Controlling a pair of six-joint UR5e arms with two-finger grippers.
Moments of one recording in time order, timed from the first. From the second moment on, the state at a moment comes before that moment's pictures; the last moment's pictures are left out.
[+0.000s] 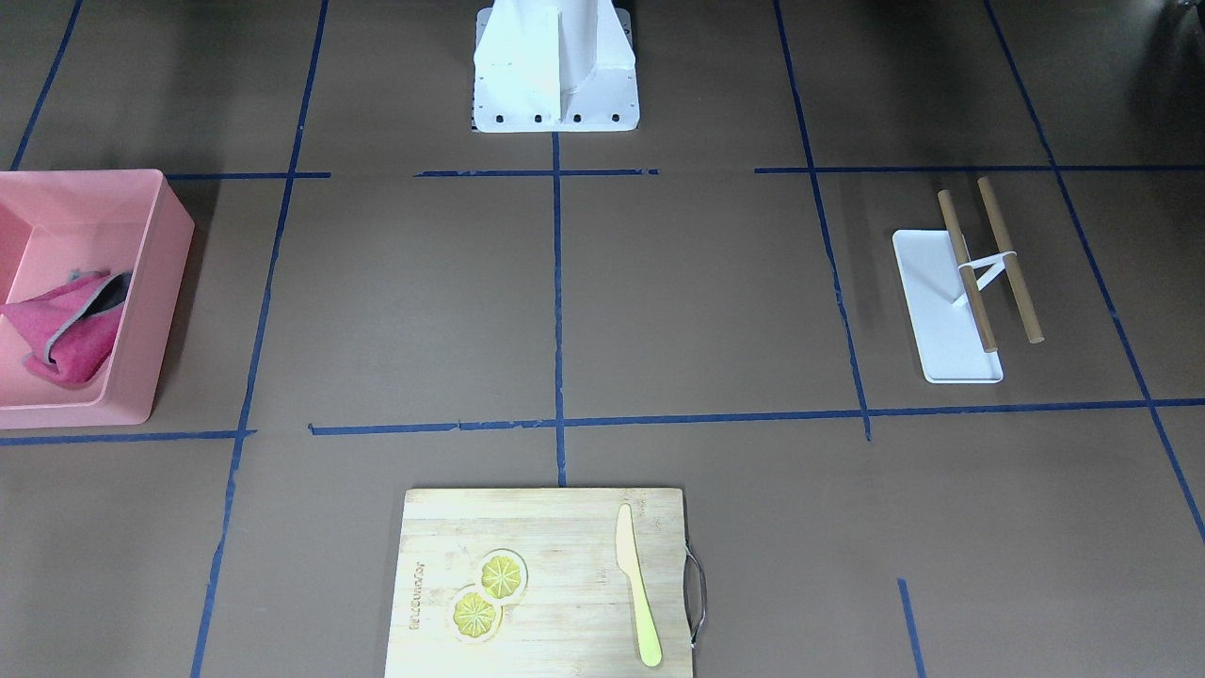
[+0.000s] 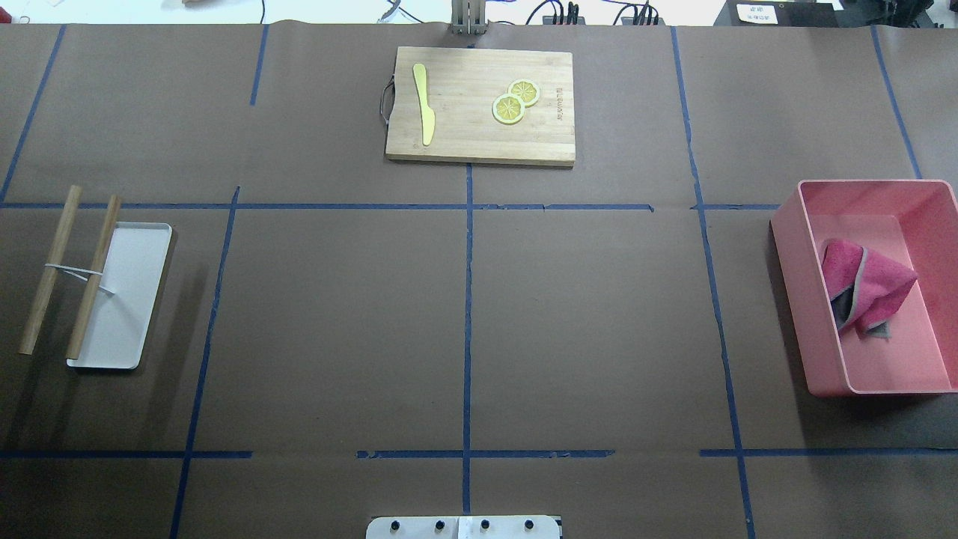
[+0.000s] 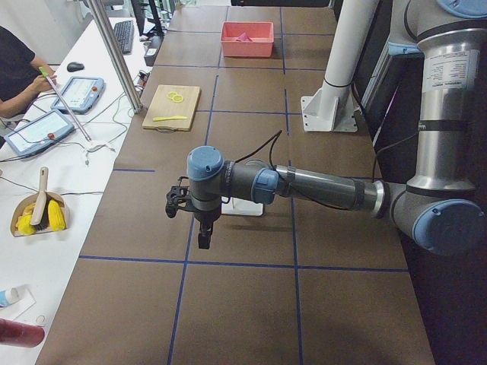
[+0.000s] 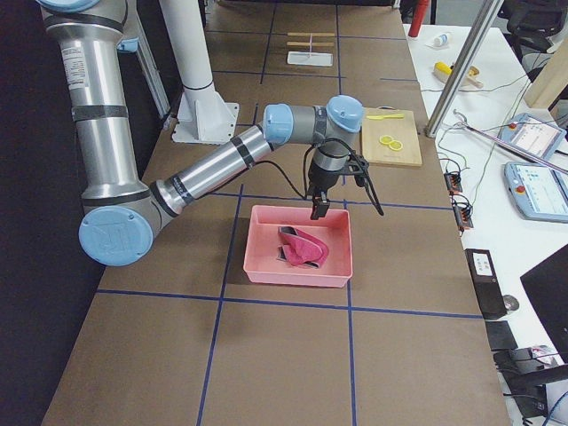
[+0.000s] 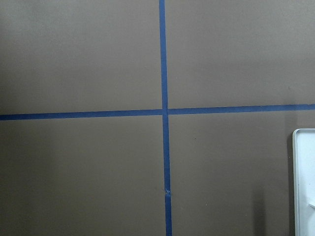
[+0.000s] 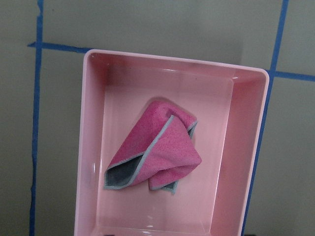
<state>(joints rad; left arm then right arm) -1.52 -1.53 -1.77 -1.58 -2.29 -0.12 1.39 -1.47 2.02 -2.10 2.32 0.04</state>
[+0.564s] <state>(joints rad) -1.55 -1.49 -1.75 -1.57 -2.29 -0.09 1.56 -1.62 1.79 -1.68 2.49 0.03</state>
